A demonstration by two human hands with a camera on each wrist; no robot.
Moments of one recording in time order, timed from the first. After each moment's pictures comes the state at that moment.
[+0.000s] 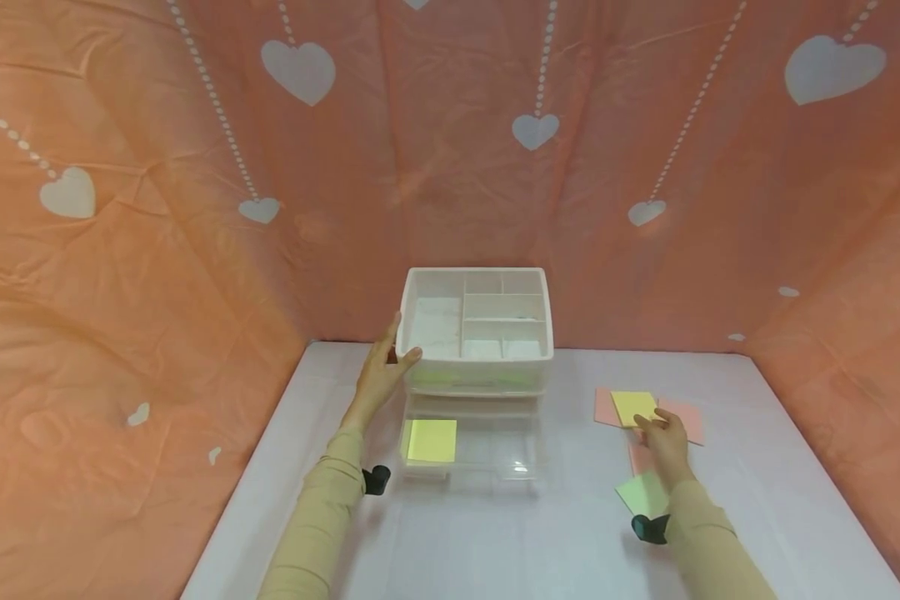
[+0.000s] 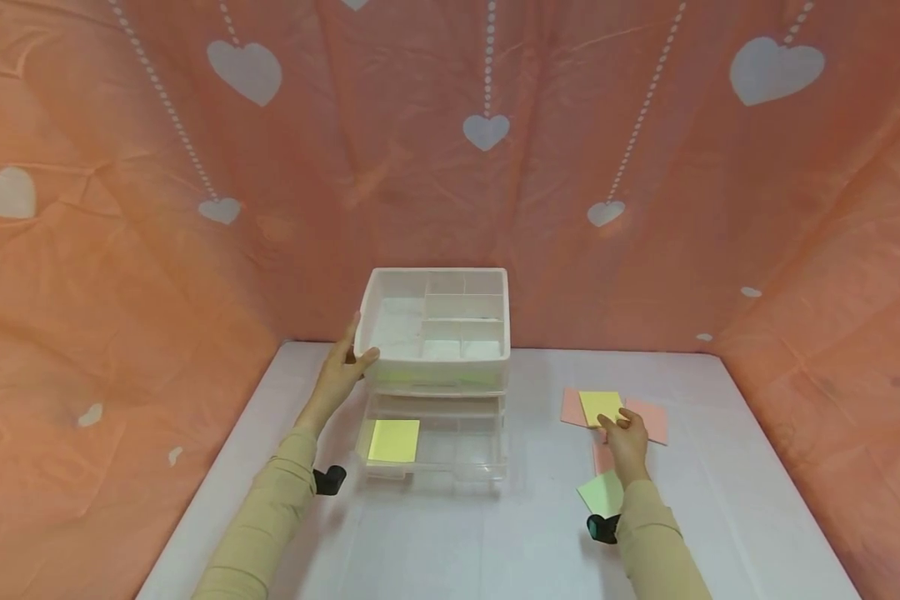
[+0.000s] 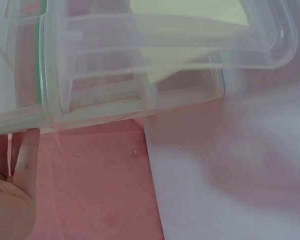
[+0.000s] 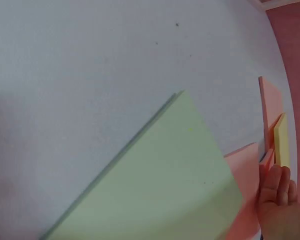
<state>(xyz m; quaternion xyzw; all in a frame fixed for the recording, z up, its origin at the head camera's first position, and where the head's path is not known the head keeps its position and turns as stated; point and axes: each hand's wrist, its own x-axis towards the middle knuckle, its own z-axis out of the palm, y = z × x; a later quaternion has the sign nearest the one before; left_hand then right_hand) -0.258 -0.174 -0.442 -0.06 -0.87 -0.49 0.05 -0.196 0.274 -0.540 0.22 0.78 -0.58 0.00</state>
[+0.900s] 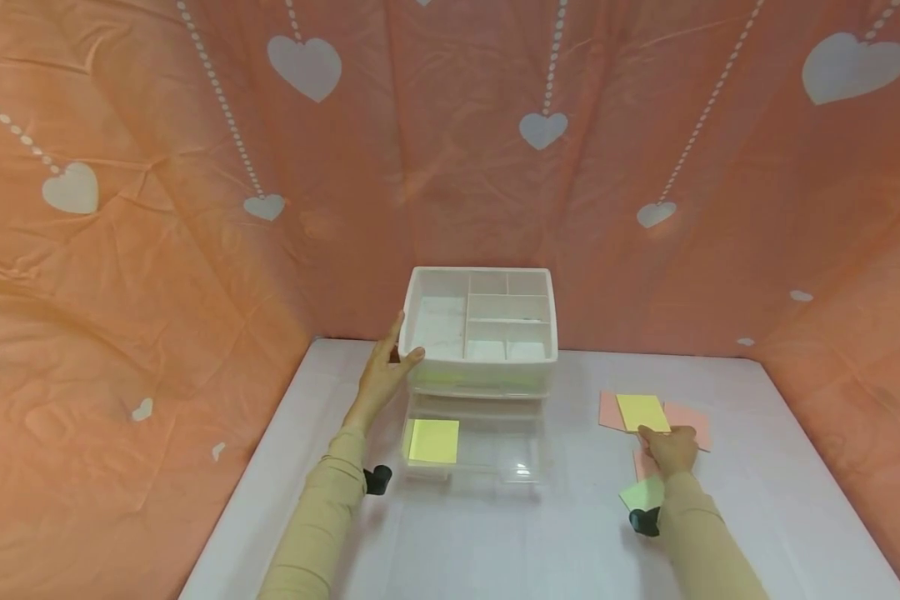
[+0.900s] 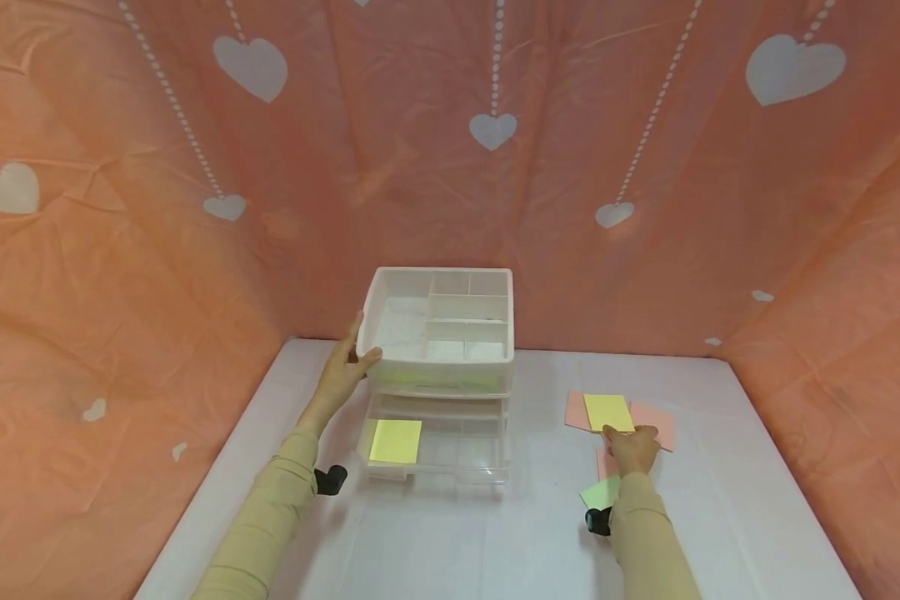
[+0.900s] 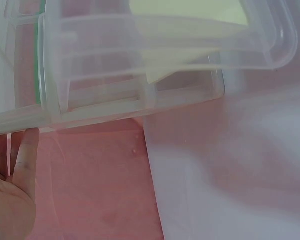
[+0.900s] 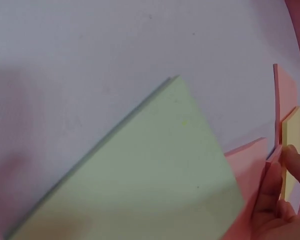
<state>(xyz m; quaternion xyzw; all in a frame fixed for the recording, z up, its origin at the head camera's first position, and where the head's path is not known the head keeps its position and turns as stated) -0.256 -0.174 -0.442 -0.05 -0.87 -0.49 0.05 -0.204 0.280 -0.553 0.28 0.80 -0.54 -0.04</state>
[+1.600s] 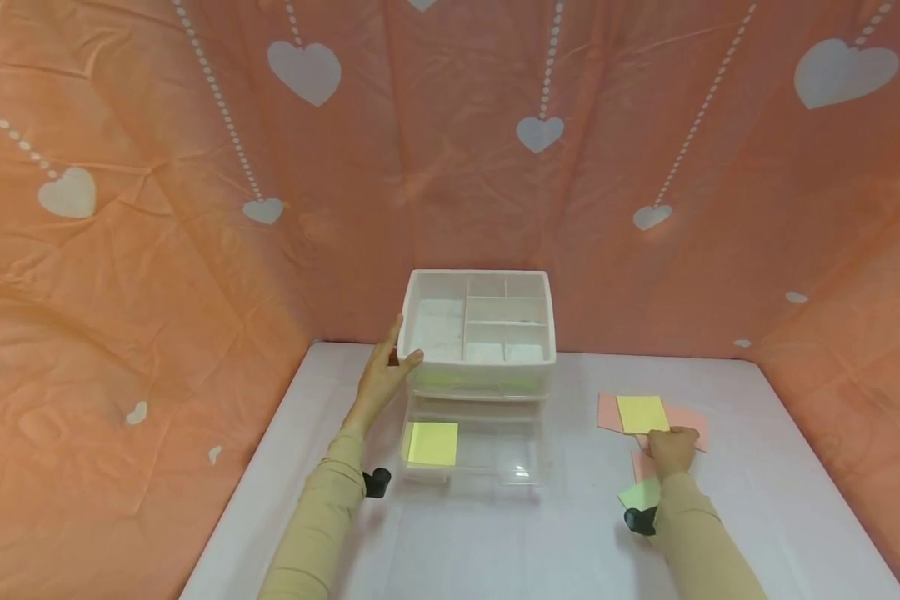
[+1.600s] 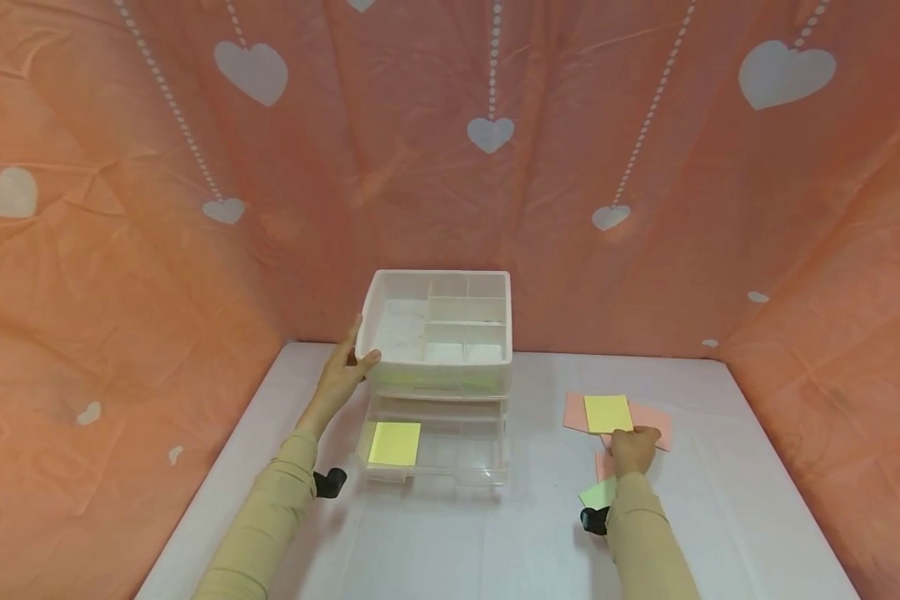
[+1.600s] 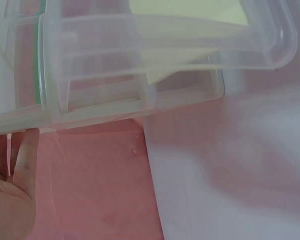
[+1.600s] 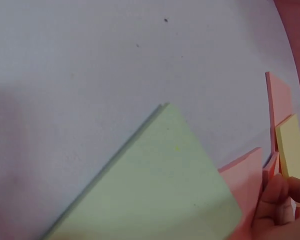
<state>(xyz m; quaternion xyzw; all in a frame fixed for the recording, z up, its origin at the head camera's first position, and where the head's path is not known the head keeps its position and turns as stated) -0.258 -0.174 -0.442 -0.06 -0.87 -0.49 0.05 -0.205 0.275 -0.554 0.32 0.74 -0.58 -0.08</state>
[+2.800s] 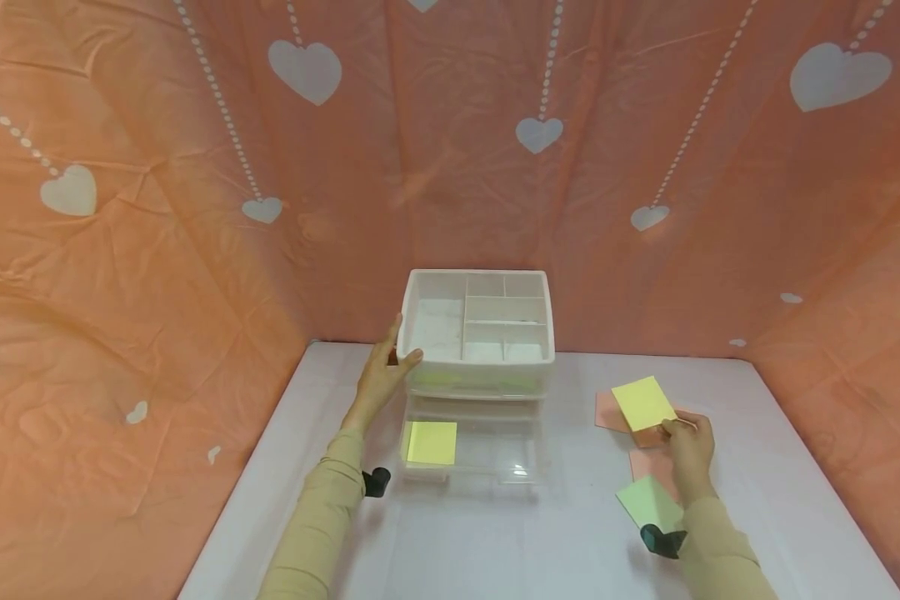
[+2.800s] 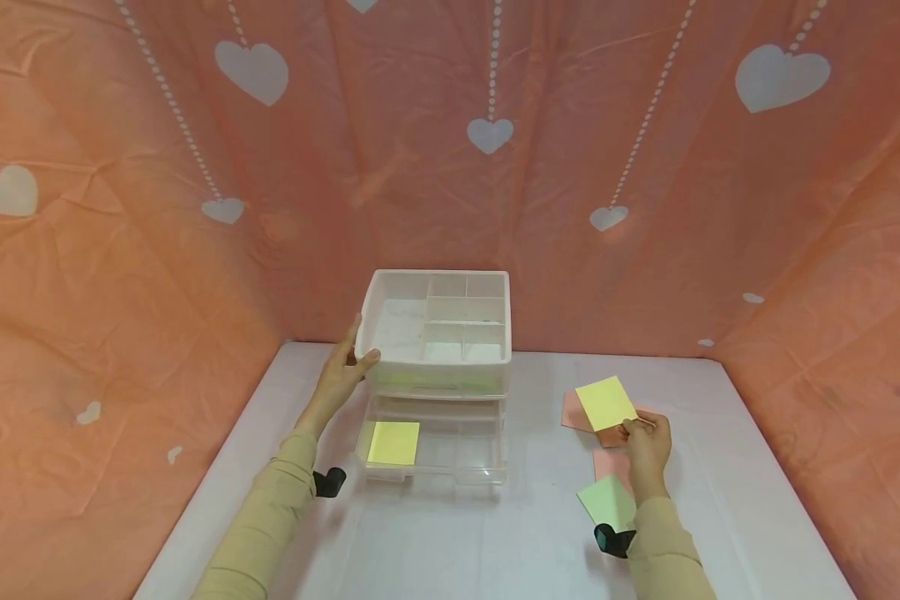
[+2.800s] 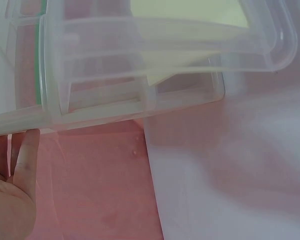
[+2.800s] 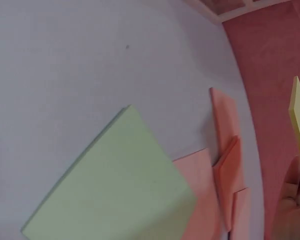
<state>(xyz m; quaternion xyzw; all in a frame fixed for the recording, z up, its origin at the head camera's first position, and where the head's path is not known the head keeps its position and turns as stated) -0.257 -0.172 -0.442 -0.06 -0.87 -0.49 0.06 -0.187 0.279 -0.515 0.27 0.64 -0.71 -0.13</state>
